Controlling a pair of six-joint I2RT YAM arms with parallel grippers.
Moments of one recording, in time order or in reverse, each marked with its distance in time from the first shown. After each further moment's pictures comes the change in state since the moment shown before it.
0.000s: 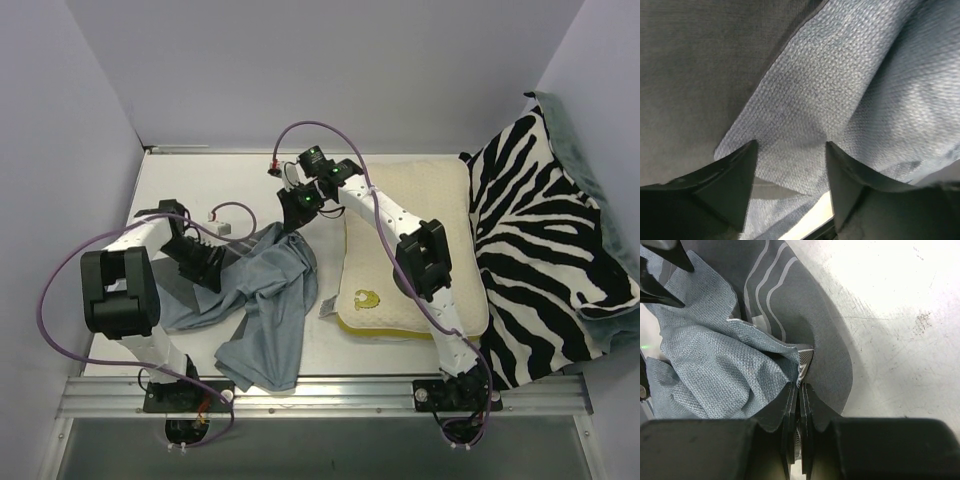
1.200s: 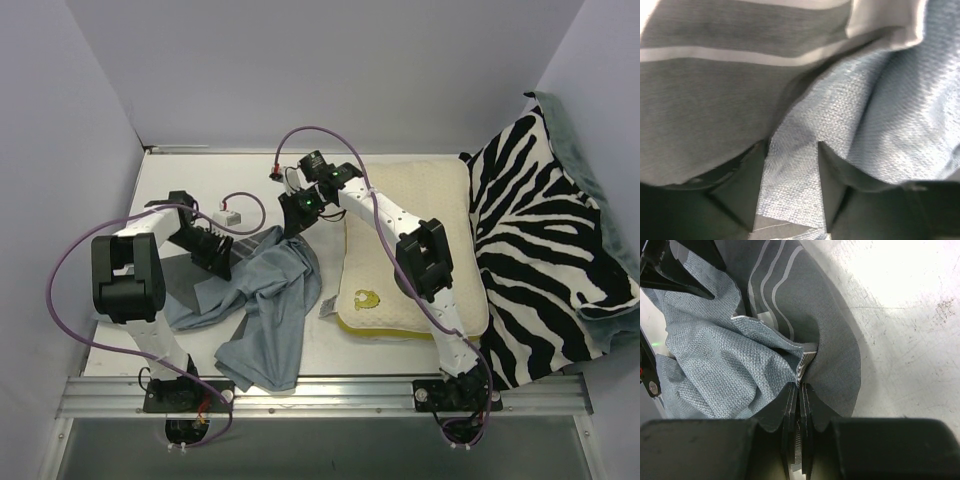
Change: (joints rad) left arm -0.048 0.125 0.092 0.063 0.122 0.050; right arm 0.000 -0.013 -0.064 0.022 -0.030 0.042
